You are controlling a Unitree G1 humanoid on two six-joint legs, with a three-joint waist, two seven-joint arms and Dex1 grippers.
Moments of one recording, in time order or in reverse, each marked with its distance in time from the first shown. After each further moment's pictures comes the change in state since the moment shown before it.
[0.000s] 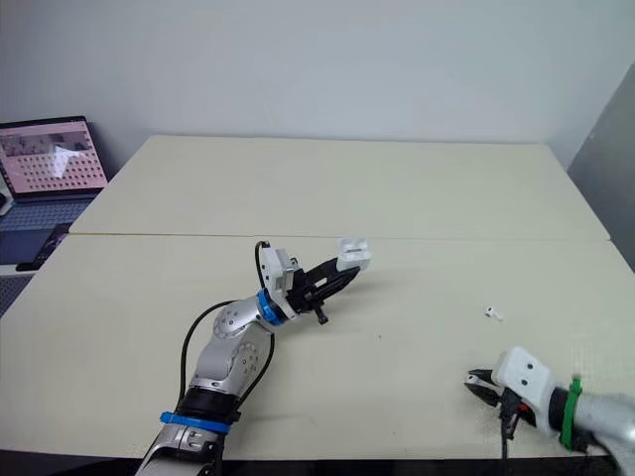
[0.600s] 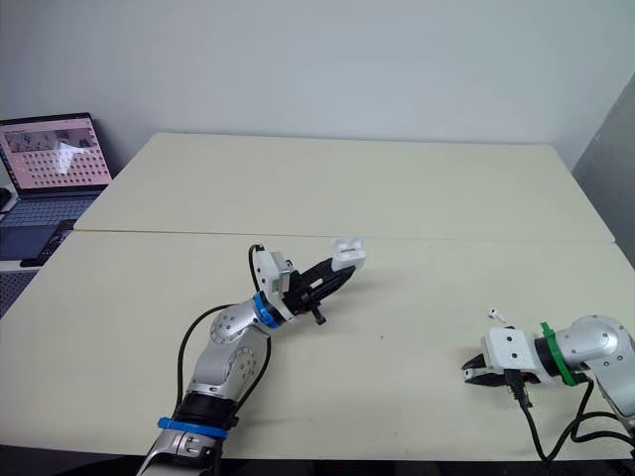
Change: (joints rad) left arm 0.029 0.006 0.002 -0.022 0.003 -0.009 0.042; right arm -0.429 -0.038 0.284 0.371 -0.081 -0.238 0.339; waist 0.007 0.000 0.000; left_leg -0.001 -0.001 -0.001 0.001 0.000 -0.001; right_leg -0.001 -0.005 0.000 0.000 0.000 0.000
